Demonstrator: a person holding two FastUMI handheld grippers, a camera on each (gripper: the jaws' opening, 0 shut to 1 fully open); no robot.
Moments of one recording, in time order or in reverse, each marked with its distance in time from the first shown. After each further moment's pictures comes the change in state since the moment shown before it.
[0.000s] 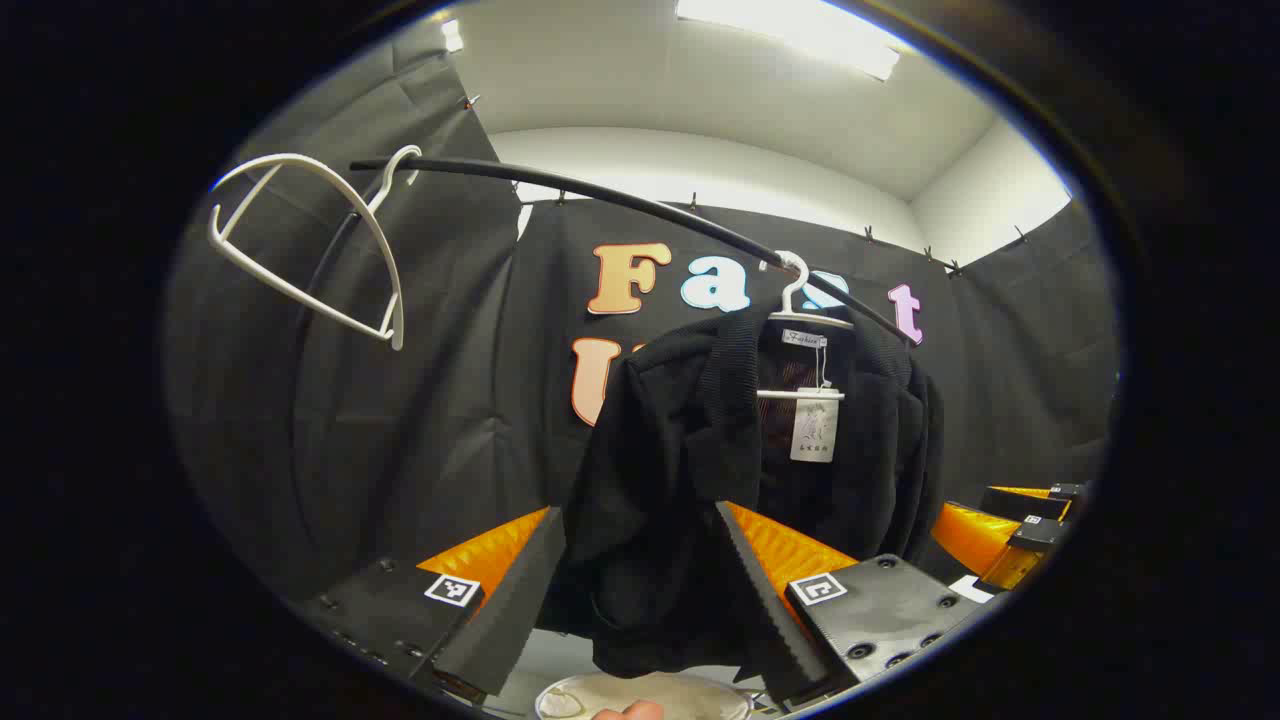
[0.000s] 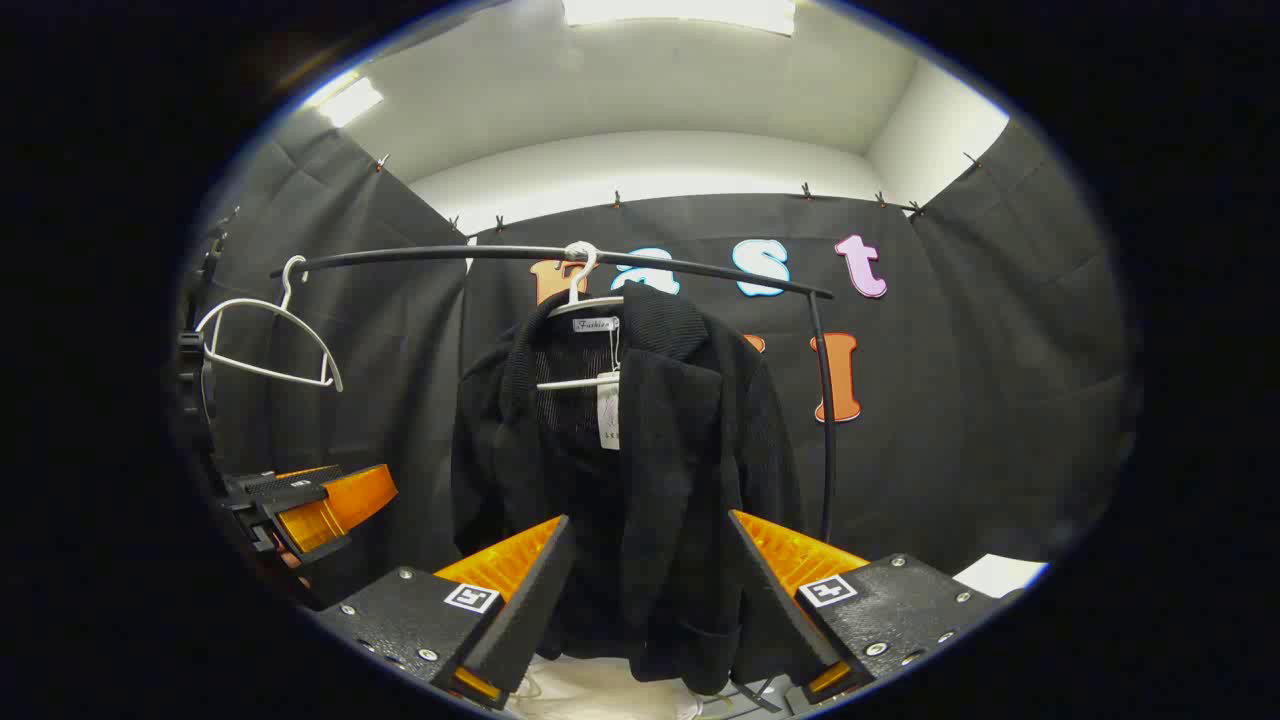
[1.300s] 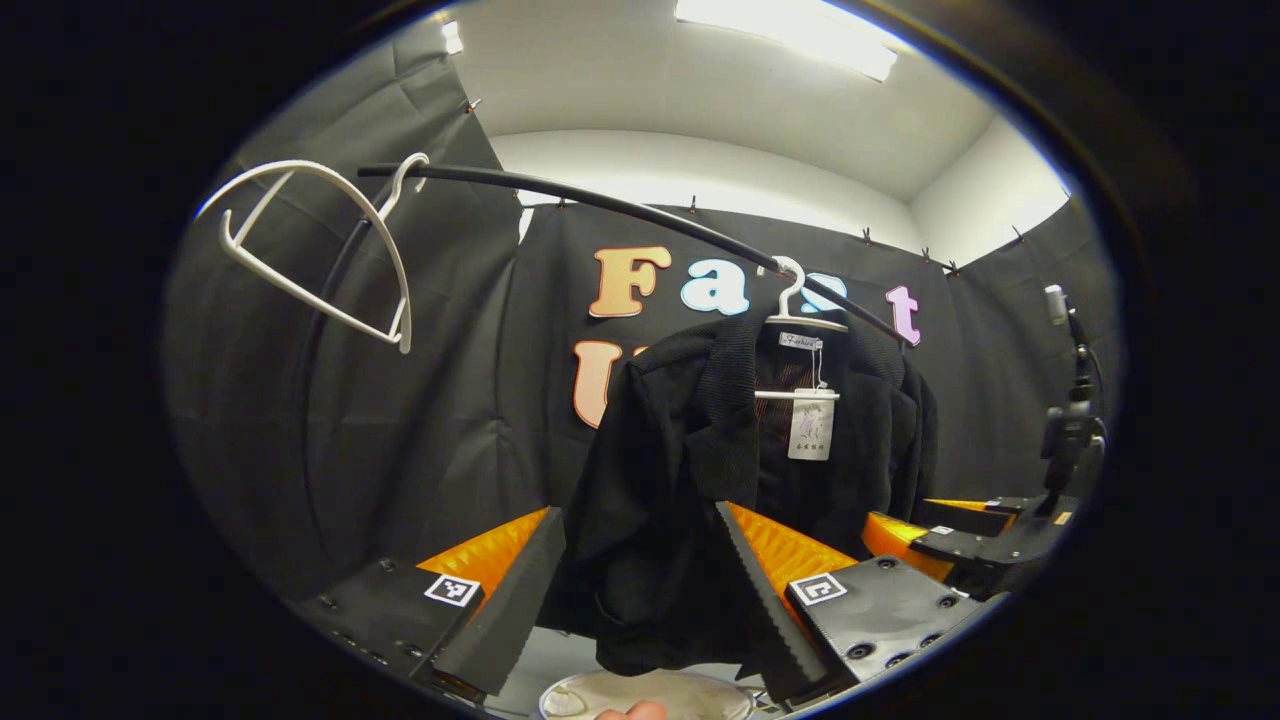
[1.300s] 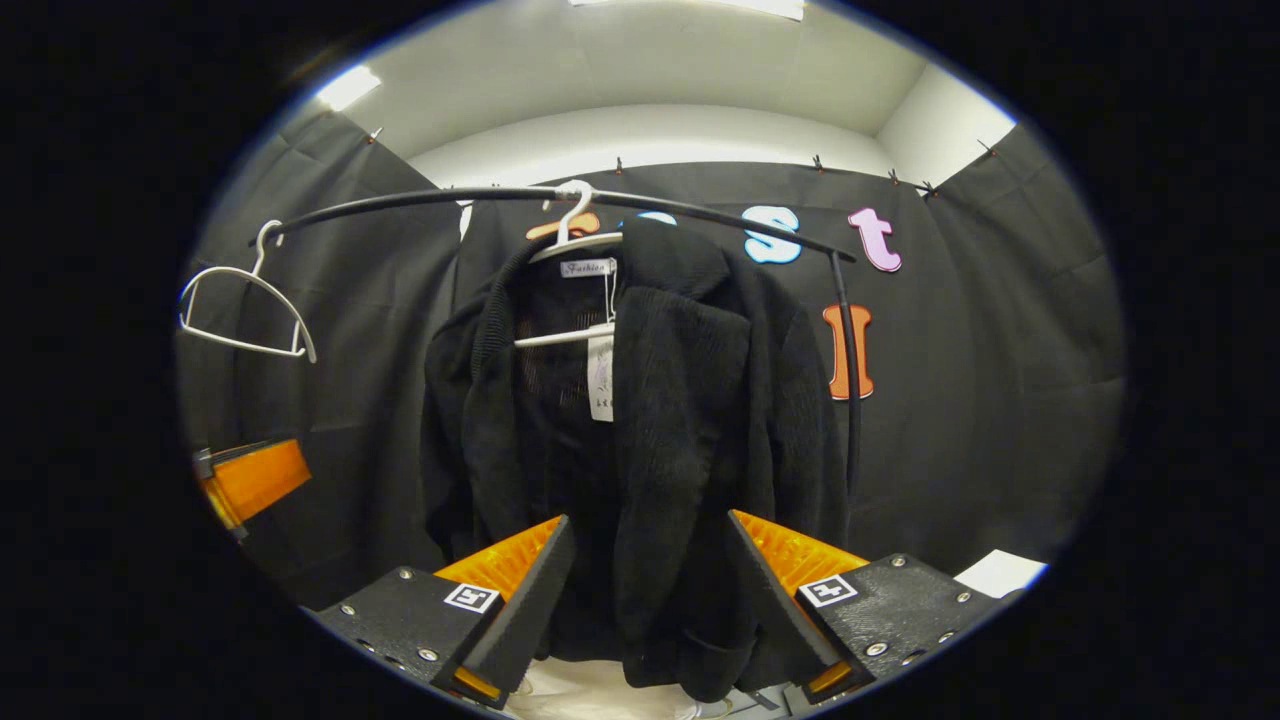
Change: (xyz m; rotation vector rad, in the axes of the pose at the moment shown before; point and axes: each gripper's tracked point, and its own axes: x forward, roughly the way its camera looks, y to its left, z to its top) left arm -0.001 0.003 0.003 0.005 -0.003 0.009; right arm 0.081 -0.004 -0.046 -0.013 0.094 -0.014
